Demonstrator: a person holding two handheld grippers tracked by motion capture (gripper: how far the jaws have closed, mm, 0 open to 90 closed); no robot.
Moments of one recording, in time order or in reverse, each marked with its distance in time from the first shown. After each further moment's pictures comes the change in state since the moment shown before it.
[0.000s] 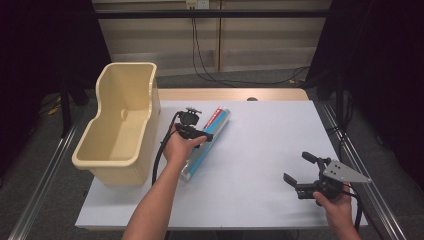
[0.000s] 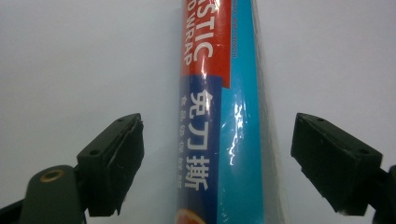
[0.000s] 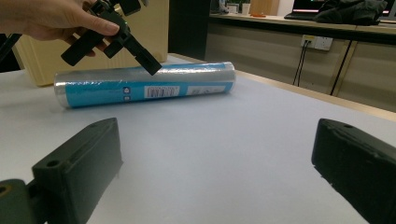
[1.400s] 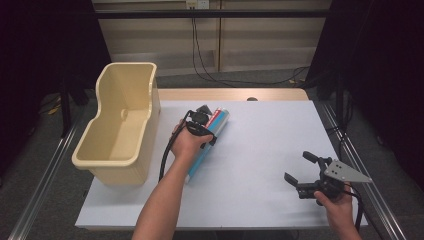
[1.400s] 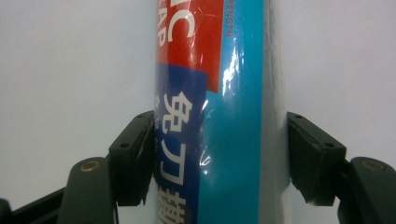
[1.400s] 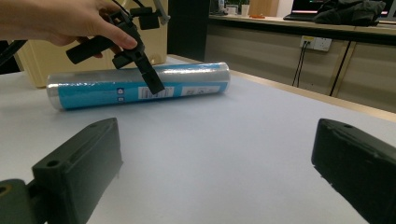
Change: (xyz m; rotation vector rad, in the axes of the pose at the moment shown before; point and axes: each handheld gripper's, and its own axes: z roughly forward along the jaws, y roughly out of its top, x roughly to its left) left arm -0.013 0.017 0.023 0.267 0.040 0.011; right arm -0.003 0.000 -0.001 -0.006 -0.003 -0.002
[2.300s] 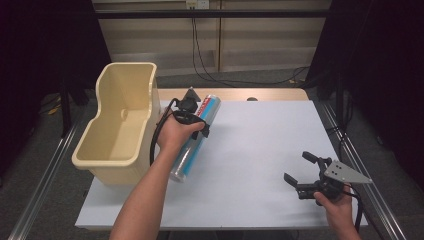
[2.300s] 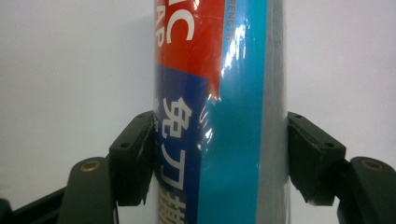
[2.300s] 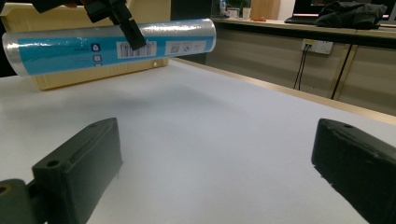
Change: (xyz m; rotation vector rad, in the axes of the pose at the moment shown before) left arm 0.002 0.003 -0.084 0.005 -0.042 -0.151; right arm 0.003 0.001 0.000 -0.014 0.006 0.001
